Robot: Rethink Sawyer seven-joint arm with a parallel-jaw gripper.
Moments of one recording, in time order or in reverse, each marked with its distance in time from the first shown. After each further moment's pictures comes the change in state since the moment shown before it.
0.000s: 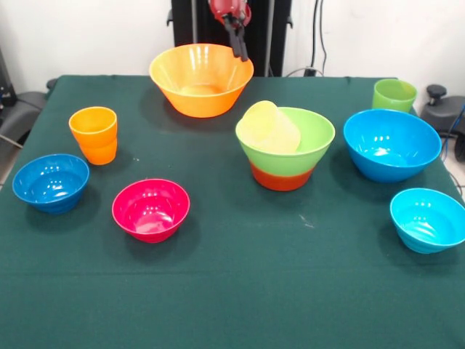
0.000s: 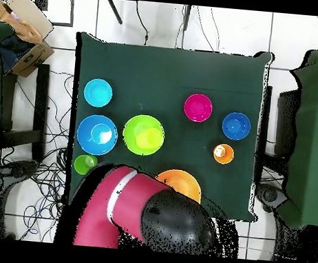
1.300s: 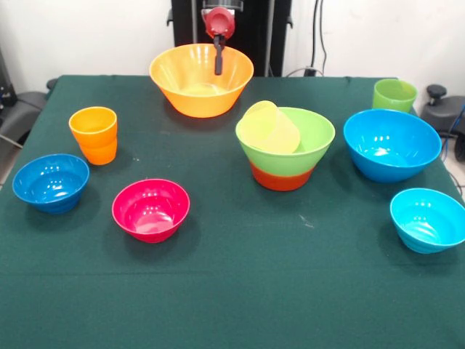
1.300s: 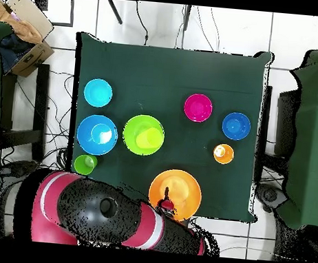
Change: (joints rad) arm 0.237 0.133 -0.141 -0.038 0.196 0.193 0.000
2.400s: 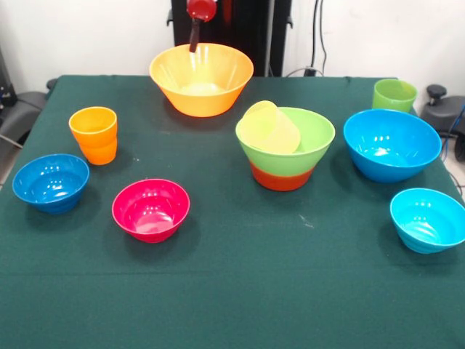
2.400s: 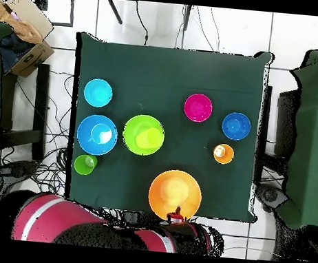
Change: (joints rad) arm -0.047 -0.312 0.093 -0.010 -0.303 0.738 0.008
